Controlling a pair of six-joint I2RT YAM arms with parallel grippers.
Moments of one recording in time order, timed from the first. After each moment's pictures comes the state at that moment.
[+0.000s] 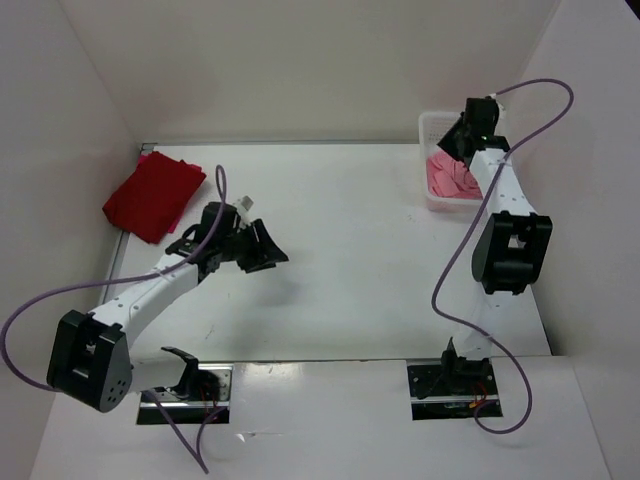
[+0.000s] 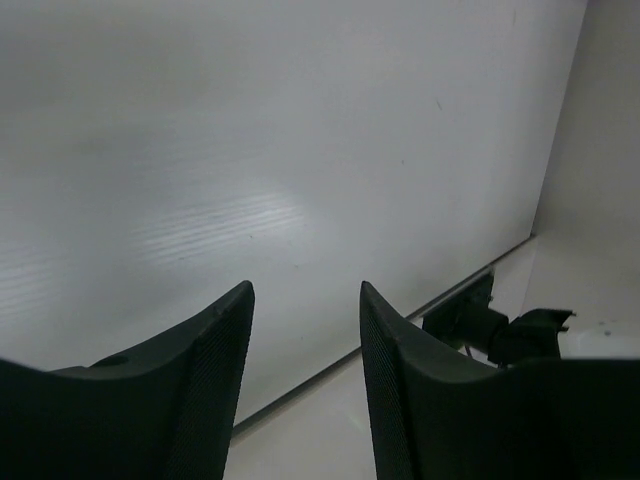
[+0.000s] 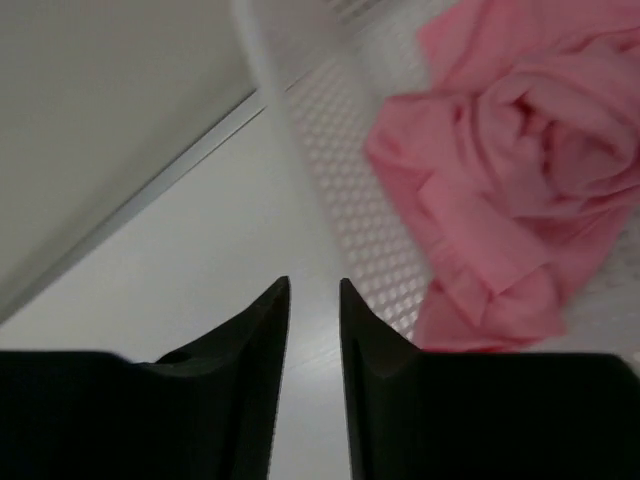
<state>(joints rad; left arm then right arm) -0.30 1.24 0.80 -0.32 0.41 -0.76 -0.04 1.87 1.71 -0.43 0.02 0.61</state>
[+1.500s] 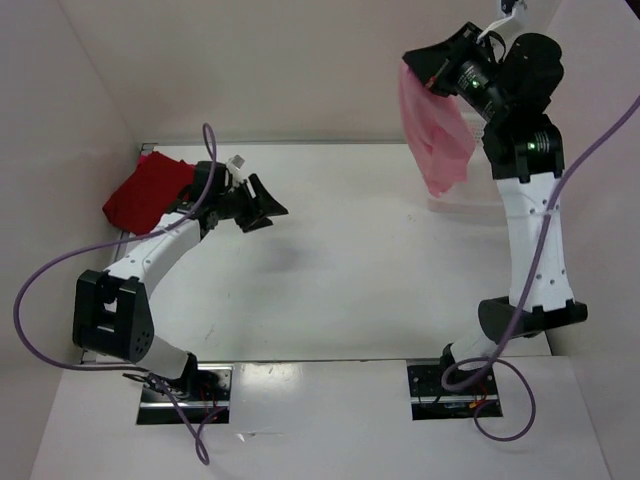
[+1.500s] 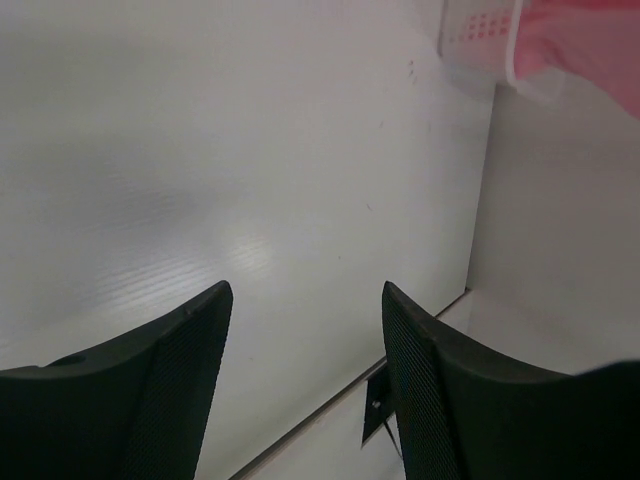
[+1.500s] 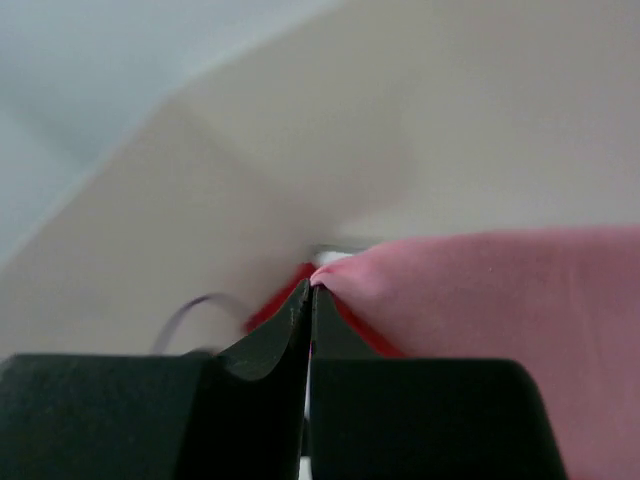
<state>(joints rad) -0.24 1.49 1.11 -0.29 0.50 -0.76 0.09 1.61 2.17 -0.55 -0.26 0.58</state>
